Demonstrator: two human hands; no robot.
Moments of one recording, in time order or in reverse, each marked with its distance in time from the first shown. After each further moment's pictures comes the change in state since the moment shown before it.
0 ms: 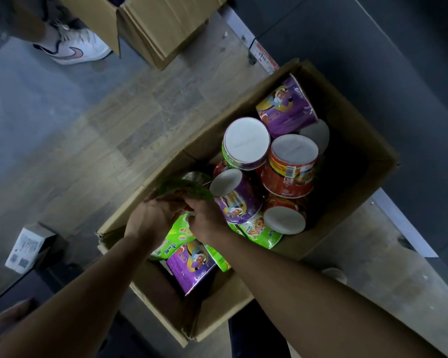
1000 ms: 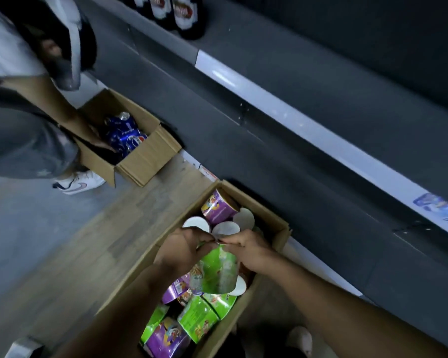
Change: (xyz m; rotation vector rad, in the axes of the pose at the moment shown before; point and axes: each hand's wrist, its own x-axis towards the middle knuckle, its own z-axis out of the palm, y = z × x) left_hand -0.020 0.213 -0.272 -0.384 0.120 0.270; right_hand -0.196 -0.045 -0.269 0.175 0.159 -0.025
